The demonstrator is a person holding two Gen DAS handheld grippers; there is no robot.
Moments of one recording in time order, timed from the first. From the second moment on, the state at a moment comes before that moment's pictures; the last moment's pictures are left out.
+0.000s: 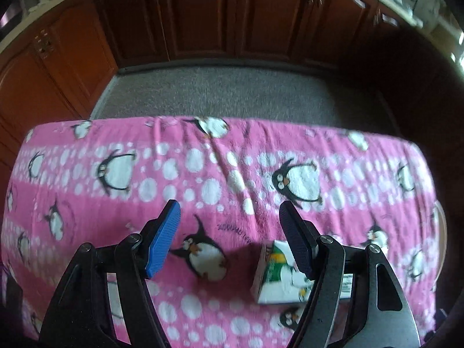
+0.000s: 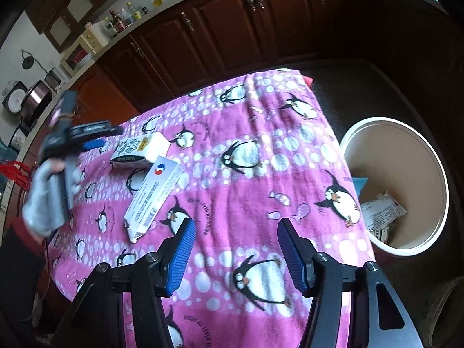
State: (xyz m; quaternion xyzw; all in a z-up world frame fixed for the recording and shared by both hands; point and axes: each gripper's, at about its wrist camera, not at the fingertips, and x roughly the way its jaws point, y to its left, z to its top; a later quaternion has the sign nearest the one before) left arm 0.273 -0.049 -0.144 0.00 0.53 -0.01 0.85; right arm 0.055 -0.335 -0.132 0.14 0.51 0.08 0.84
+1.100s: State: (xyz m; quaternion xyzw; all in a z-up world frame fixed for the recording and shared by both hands) left arm 0.184 -0.089 -0.156 0.02 0.56 -0.12 0.82; right arm 0.077 -0.287 -0.141 0.14 0.53 0.13 0.82
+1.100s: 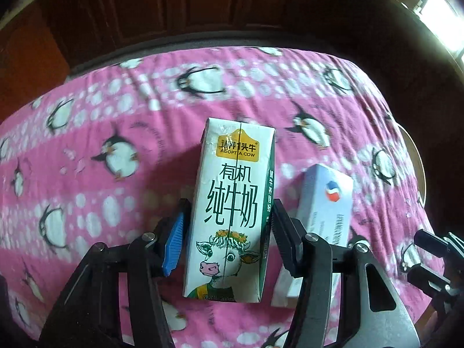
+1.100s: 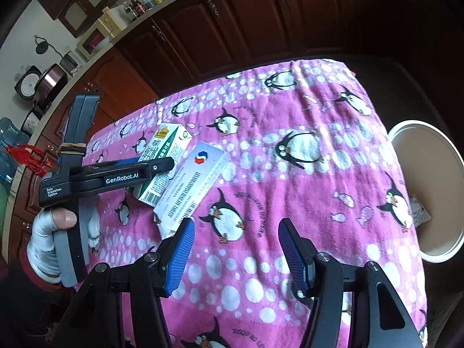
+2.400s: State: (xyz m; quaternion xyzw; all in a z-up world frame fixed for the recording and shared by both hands) left arm 0.111 -0.061 -0.111 0.02 0.50 -0.09 0.86; right arm 0.078 -0.245 -0.125 0.10 0.51 0.16 0.84
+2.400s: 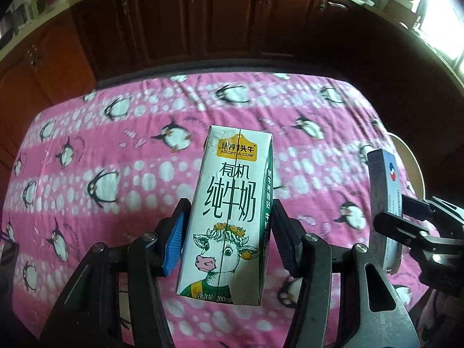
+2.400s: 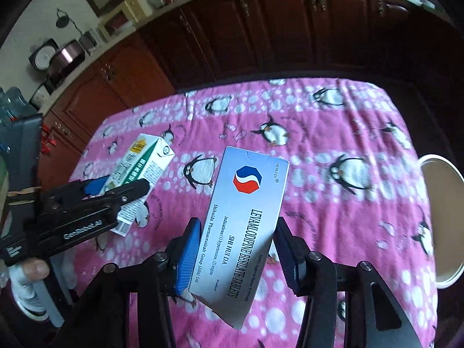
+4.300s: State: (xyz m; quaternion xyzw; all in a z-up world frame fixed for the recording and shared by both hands) left arm 0.143 -0.380 -0.145 0.02 0.54 -0.35 0.76; right arm 0.020 -0.548 -0.166 0.26 0.48 -0.14 0.83
